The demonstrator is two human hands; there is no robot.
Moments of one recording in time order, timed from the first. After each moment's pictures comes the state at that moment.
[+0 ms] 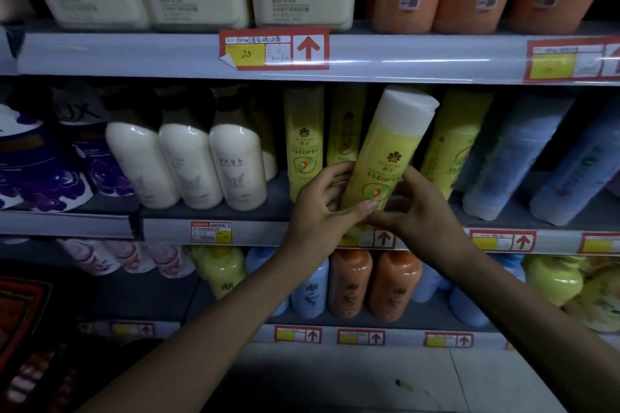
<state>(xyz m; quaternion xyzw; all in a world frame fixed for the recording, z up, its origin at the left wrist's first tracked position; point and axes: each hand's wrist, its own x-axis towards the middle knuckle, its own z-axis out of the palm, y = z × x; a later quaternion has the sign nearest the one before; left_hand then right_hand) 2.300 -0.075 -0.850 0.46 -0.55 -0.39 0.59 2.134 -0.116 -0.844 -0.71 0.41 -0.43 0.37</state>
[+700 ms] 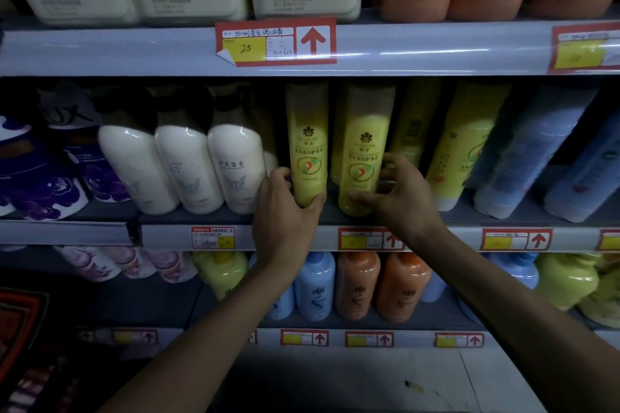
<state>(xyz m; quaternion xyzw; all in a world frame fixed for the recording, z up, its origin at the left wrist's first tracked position) 2.346 -0.103 -0.889 0.70 -0.50 -0.06 0.50 2.170 -0.156 -0.860 -0.67 0.50 -0.43 0.34</state>
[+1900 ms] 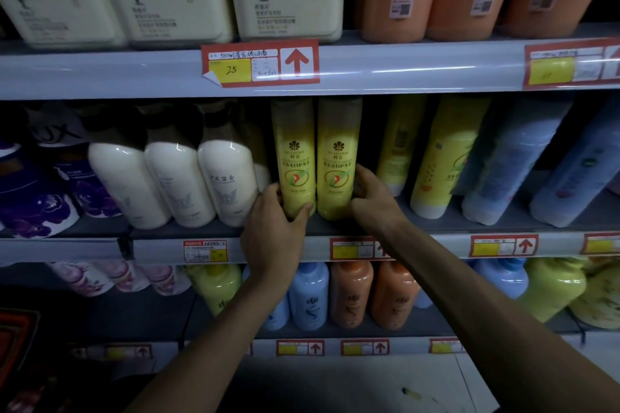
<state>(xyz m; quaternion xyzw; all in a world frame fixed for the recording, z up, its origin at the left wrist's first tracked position) 2.347 -0.107 -0.895 0.73 -0.50 -0.01 0.46 2.192 -0.169 -0.863 -0.61 0.49 -0.40 0.47</state>
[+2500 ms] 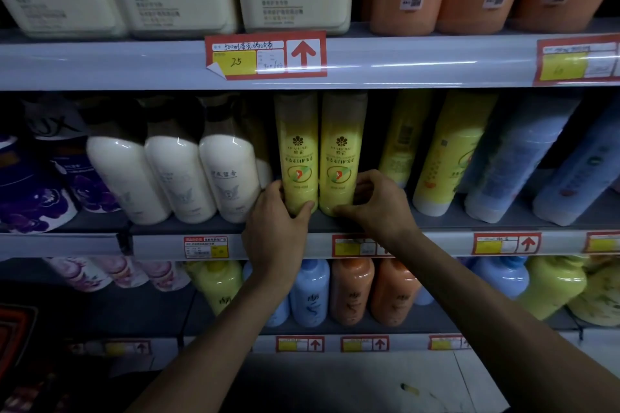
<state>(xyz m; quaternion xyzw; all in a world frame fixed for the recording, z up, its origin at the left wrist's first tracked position) 2.347 -0.106 -0.896 0.74 -0.49 -0.02 0.46 2.184 -0.164 -0.871 -0.68 0.54 -0.38 0.32</state>
